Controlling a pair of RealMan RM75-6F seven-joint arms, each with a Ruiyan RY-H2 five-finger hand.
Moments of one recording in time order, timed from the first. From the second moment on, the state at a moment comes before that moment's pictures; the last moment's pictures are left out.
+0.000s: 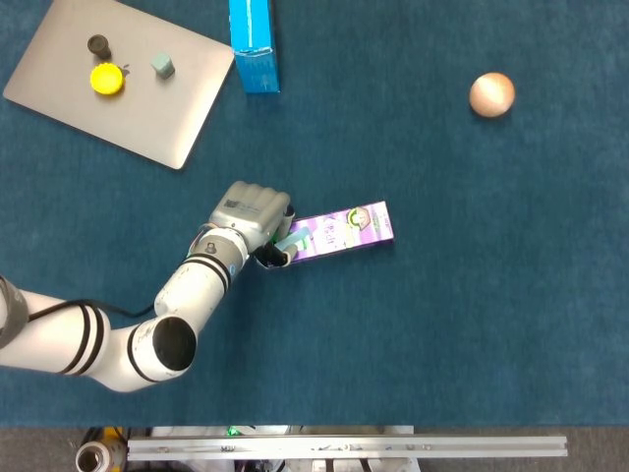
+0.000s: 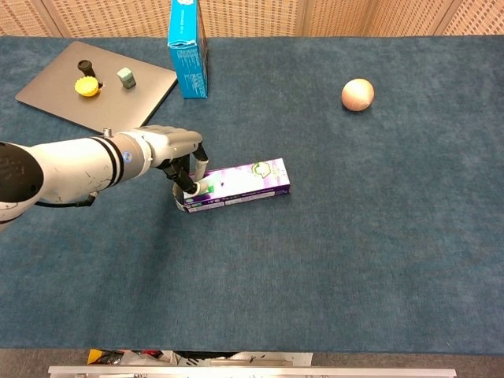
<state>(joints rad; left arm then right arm) -1.19 -1.47 -0.05 -1.83 0.15 0.93 0.74 0.12 -1.10 0.08 -1.57 -1.42 1.41 -0.03</state>
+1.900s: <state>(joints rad) -1.13 -1.49 -0.02 -1.91 0.40 1.05 0.73 0.10 -1.09 0.08 -1.57 -1.43 1.42 -0.02</state>
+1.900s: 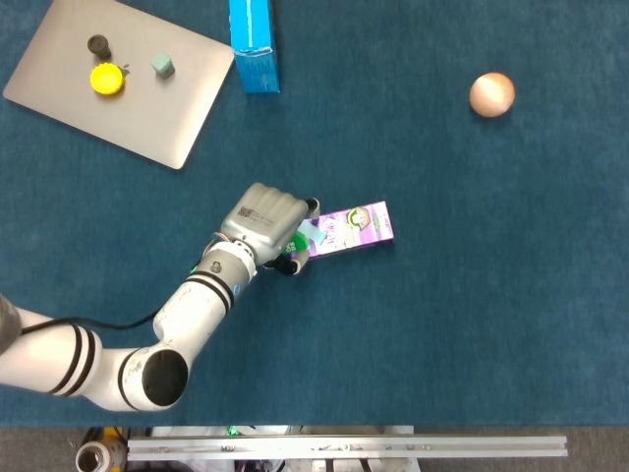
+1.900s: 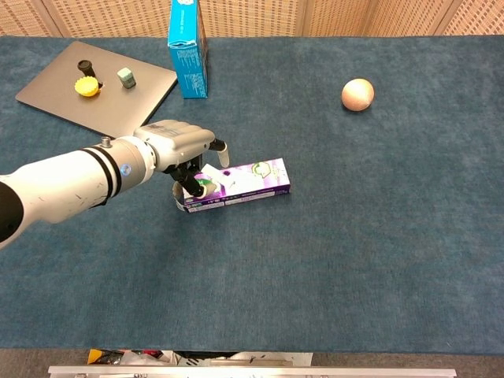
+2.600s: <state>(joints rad) -0.91 -1.30 0.00 -1.99 0.76 1.16 0.48 0.18 -1.04 0.08 -1.65 -1.51 1.36 -0.06</state>
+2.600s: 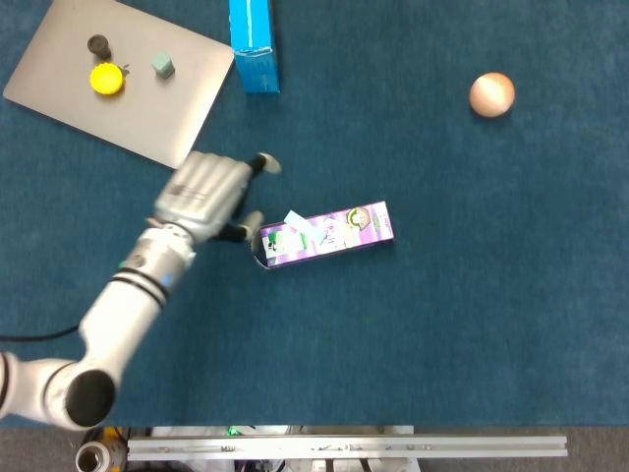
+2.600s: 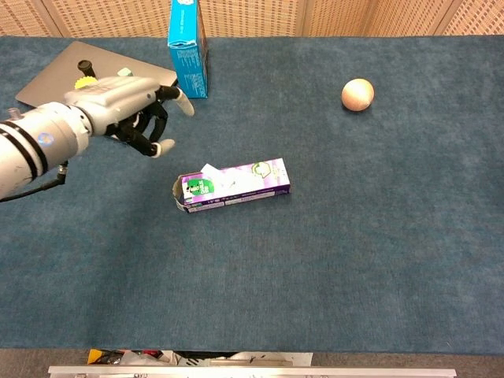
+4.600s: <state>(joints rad) -0.23 -1.20 0.04 -1.64 1.41 1.49 0.01 0.96 -1.44 0.10 -1.76 -1.03 0.68 -0.58</state>
